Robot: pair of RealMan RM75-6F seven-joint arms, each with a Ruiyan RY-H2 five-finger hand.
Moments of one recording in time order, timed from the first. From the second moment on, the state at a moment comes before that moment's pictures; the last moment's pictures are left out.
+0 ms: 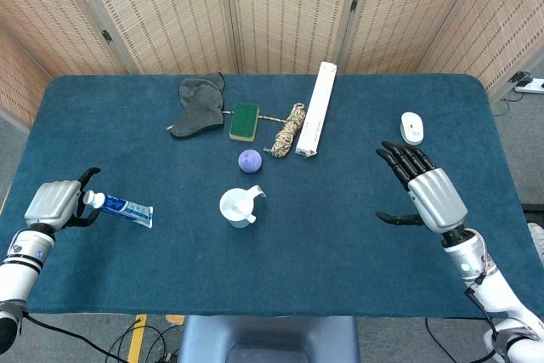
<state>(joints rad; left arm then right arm) -0.61 -0.94 -0.09 -1.78 0.86 0.93 0.29 0.44 -1.15 0.13 -1.57 -1.60 1.35 0.12</state>
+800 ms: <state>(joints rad) -0.62 -1.00 -0.06 -1.78 0.88 1.01 0.44 0.44 -1.16 0.13 -1.55 -1.60 1.34 0.13</state>
